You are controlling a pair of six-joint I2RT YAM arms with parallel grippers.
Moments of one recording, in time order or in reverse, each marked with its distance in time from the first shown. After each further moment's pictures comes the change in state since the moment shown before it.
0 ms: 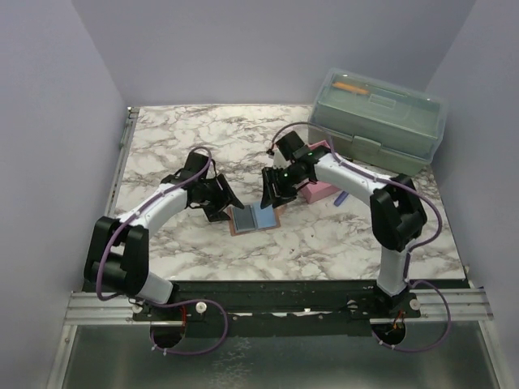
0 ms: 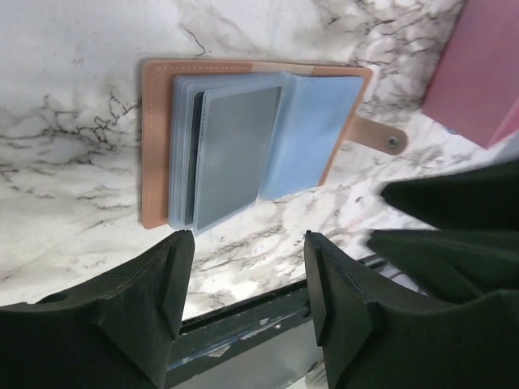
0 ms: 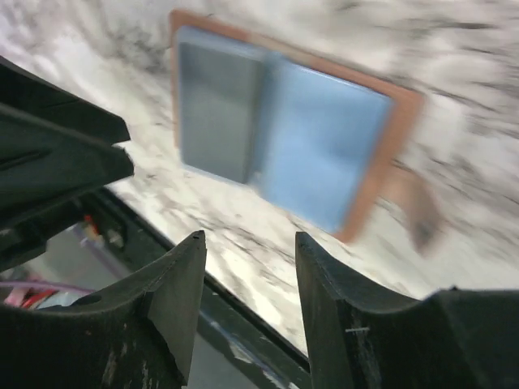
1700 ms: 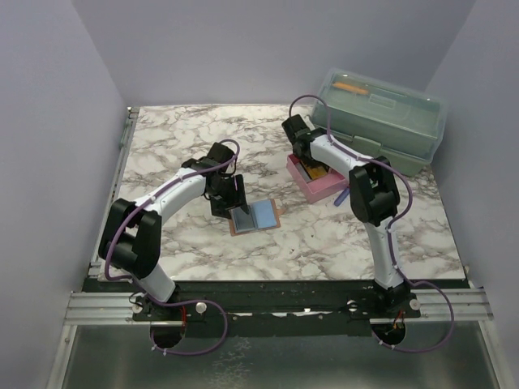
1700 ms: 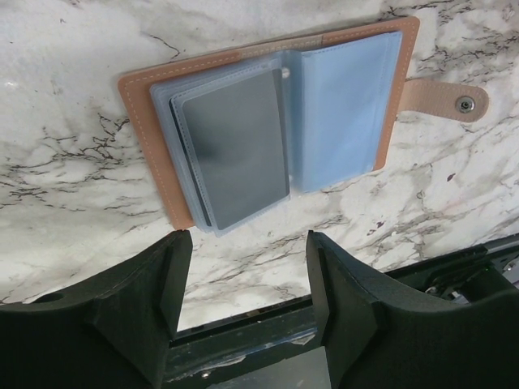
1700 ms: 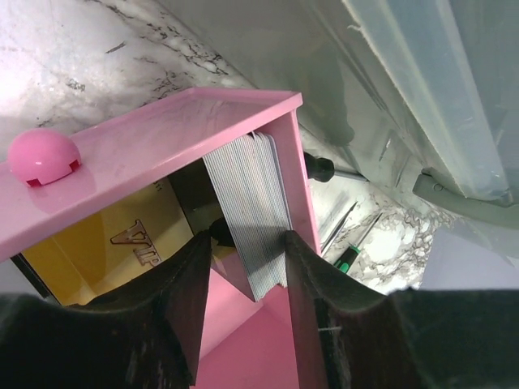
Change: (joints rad) left arm -0.151 0.200 0.258 -0.234 -0.148 0.273; right arm -0.171 0.298 0.357 -0.109 1.277 -0.477
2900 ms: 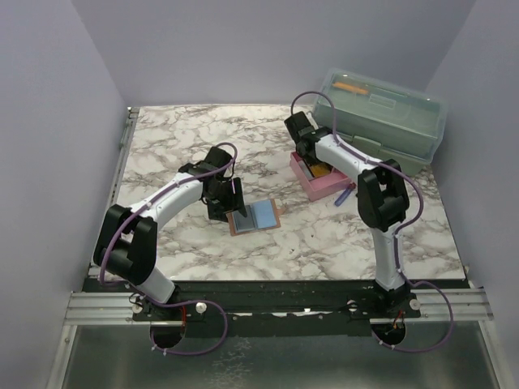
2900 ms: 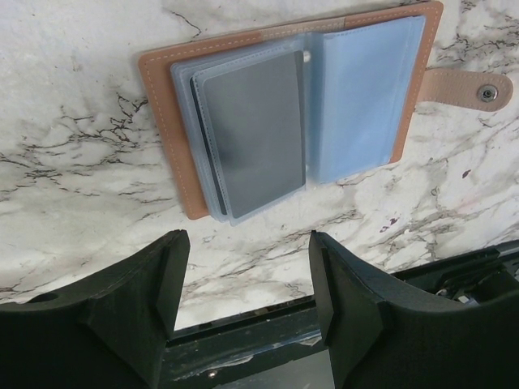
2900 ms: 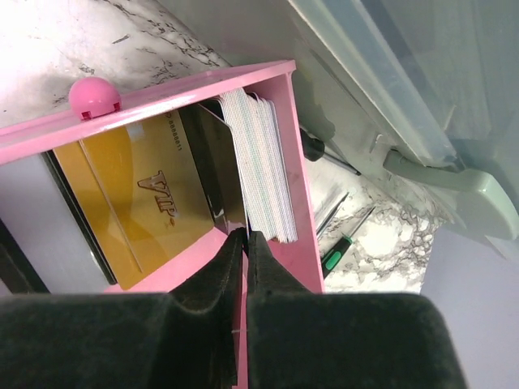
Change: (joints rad) left arm -0.009 -0.051 -0.055 0.003 -0.029 -0.005; right arm 0.006 -0.094 -0.065 0.022 -0.018 -0.012
